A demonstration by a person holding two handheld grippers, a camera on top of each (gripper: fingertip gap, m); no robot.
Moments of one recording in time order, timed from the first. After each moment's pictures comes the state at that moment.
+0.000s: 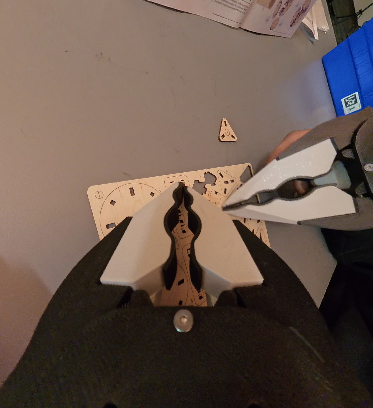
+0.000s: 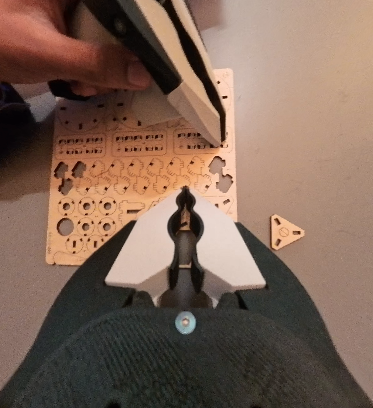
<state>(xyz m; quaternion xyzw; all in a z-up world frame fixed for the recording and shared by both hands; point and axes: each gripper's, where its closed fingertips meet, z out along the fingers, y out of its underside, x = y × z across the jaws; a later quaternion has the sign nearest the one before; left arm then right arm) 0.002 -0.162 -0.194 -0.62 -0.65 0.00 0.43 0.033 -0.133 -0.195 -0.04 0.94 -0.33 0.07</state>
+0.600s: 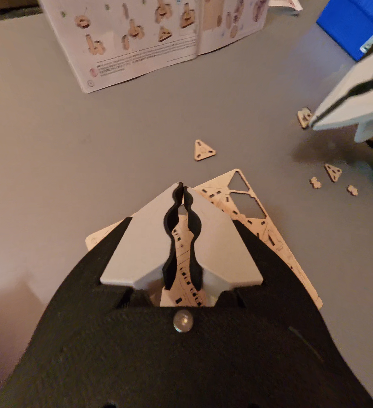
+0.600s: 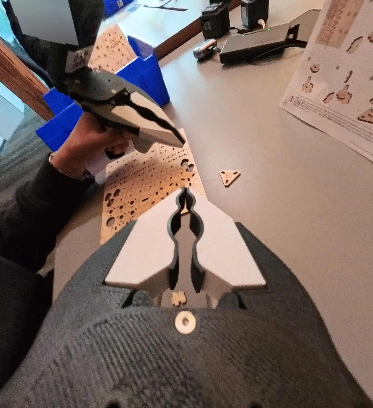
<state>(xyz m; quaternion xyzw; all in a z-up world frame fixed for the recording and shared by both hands) -0.009 -0.144 -0.162 -0.72 -0.54 0.15 0.41 -0.014 -0.040 -0.116 0.14 0.83 -0.53 0.12</state>
